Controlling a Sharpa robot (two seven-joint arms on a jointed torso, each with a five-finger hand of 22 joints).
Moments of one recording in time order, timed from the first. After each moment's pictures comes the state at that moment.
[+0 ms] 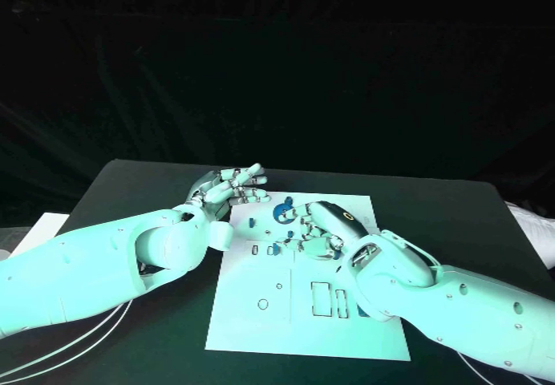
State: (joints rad) left arm 1.14 -0.87 0.01 1.58 0.10 -0.35 0.42; left_hand 1.37 0.02 0.08 0.15 0.07 0.96 0.20 0.07 0.07 1.07 0.14 0.11 0.08 1.31 0.07 0.25 0.30 0.17 1.17 0.18 0.31 0.13; right arm 0.97 -0.69 0.11 1.68 -1.53 -0.53 -0.17; right_hand 1.26 -0.11 0.20 0.10 0.16 0.92 0.16 0.07 0.08 1.31 0.07 1.05 1.19 1.47 -0.02 1.50 1.31 0.08 1.43 0.08 1.39 1.22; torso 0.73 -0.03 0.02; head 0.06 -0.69
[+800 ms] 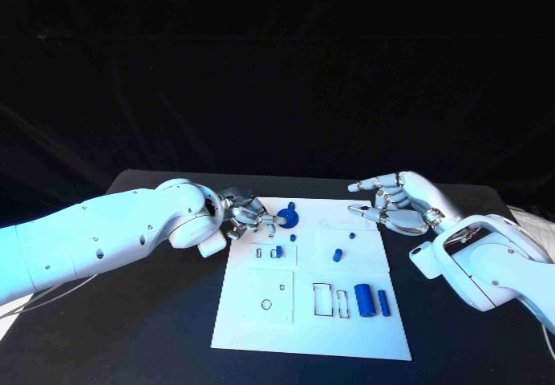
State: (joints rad) left arm 1.23 -0.84 0.01 1.50 -0.78 -0.01 -0.37; left_hand 1.21 0.03 -0.10 0.29 0.07 1.06 0.07 0.42 0.31 1.29 -0.01 1.11 1.01 1.47 -0.06 1.57 1.31 0.09 1.42 0.04 1.30 1.14; right arm 1.05 -0.97 0.14 1.75 -1.09 -0.50 0.11; right_hand 1.31 -0.08 0.19 0.10 0.20 0.93 0.15 0.07 0.08 1.30 0.06 1.03 1.17 1.47 -0.02 1.49 1.31 0.08 1.43 0.08 1.39 1.21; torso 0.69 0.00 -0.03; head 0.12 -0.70
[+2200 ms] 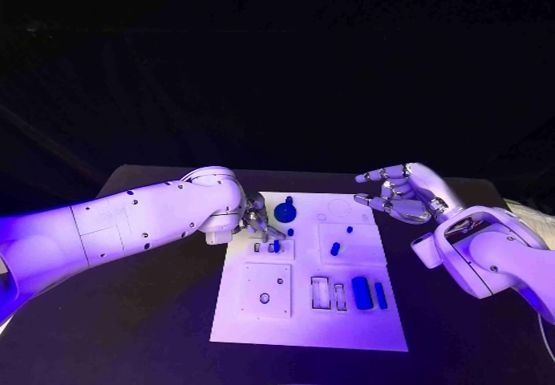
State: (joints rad) left arm 1.26 -0.67 -0.01 1.39 -1.07 0.23 -0.64; left_hand 1.16 0.05 -0.24 0.29 0.05 0.97 0.04 0.62 0.56 1.33 -0.03 1.23 1.16 1.47 -0.08 1.57 1.31 0.08 1.45 0.03 1.41 1.30; right arm 1.05 -0.96 0.14 1.71 -1.04 -0.52 0.09; right_hand 1.31 -0.09 0.18 0.10 0.23 0.94 0.15 0.07 0.08 1.30 0.06 1.03 1.17 1.47 -0.02 1.48 1.31 0.08 1.43 0.08 1.38 1.21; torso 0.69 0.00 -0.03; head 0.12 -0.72
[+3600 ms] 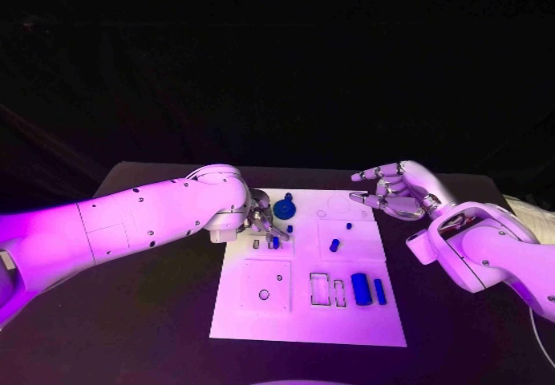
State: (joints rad) left arm 1.26 -0.64 -0.02 1.38 -1.07 0.24 -0.64; left_hand 1.20 0.09 -0.24 0.28 0.05 0.96 0.03 0.64 0.60 1.35 -0.03 1.24 1.18 1.47 -0.08 1.57 1.31 0.06 1.45 0.02 1.41 1.31; right arm 1.05 -0.94 0.14 1.69 -1.03 -0.50 0.07; right_hand 1.31 -0.09 0.18 0.10 0.23 0.94 0.15 0.07 0.08 1.30 0.06 1.03 1.17 1.47 -0.02 1.48 1.31 0.08 1.43 0.08 1.38 1.21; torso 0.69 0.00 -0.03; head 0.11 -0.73
